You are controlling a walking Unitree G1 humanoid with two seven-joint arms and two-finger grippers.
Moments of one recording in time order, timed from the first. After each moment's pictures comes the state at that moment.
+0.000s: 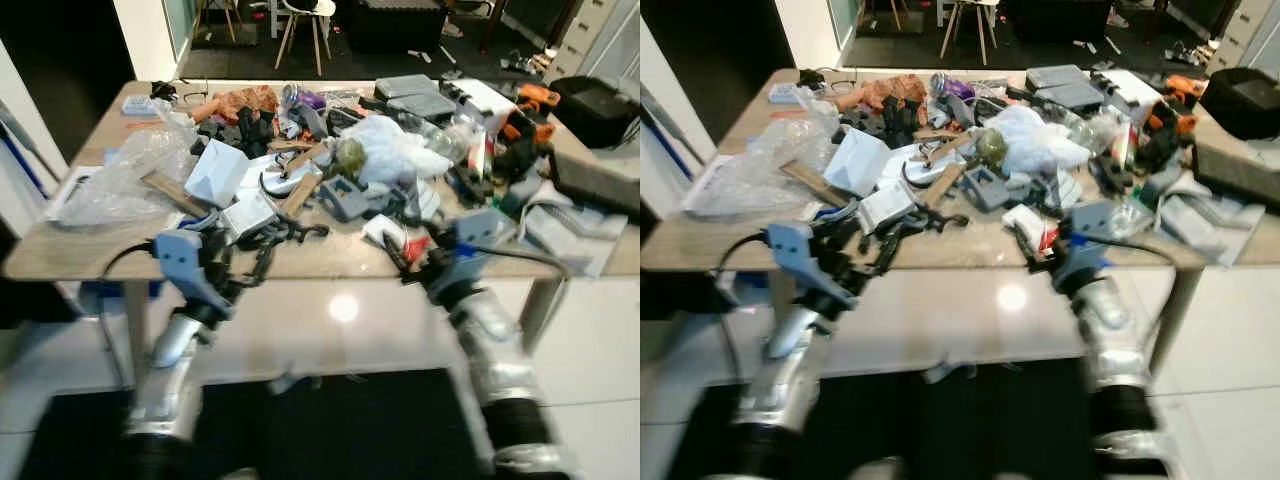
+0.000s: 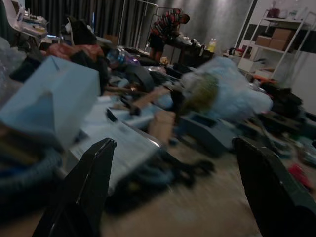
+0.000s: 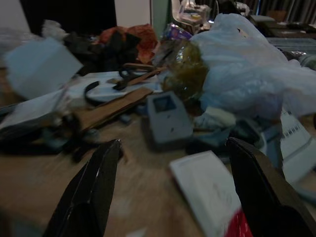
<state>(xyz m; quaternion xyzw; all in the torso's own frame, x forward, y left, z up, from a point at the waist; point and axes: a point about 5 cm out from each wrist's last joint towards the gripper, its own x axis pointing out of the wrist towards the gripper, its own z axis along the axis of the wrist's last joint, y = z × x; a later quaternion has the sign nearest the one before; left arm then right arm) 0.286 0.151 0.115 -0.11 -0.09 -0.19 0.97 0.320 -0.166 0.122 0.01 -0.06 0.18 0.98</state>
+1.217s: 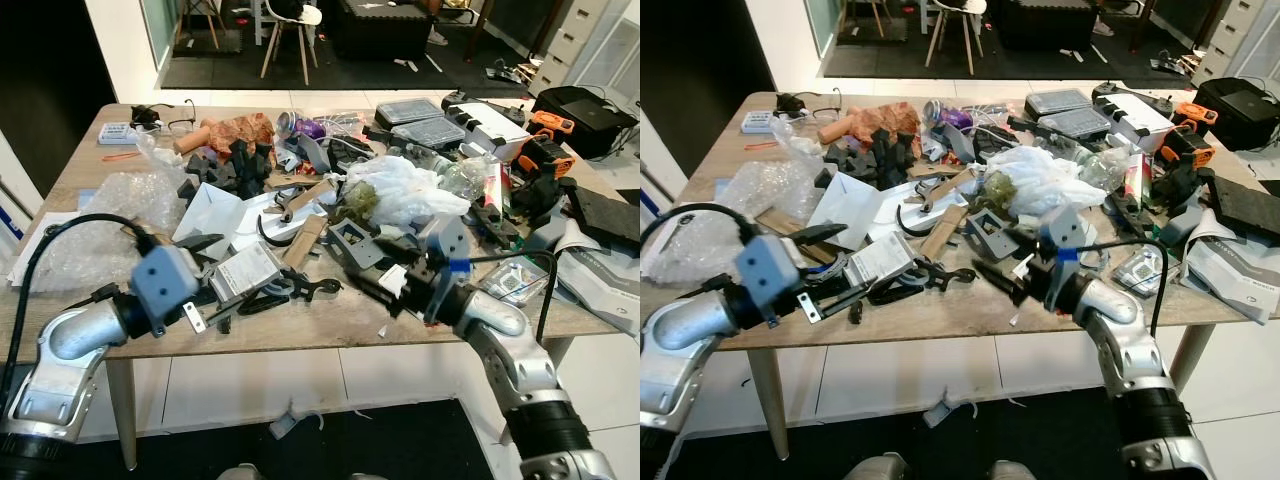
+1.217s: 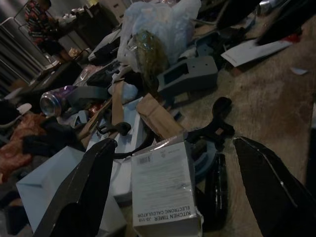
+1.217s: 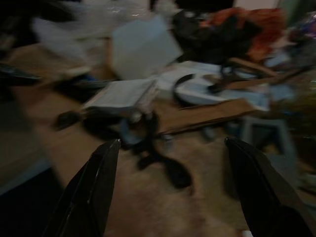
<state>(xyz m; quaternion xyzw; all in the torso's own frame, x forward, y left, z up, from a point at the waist) 0.259 0.191 0.150 0.28 -0.05 -0.43 0.86 0.290 -0.160 0.129 -0.03 0.02 0.45 0.89</state>
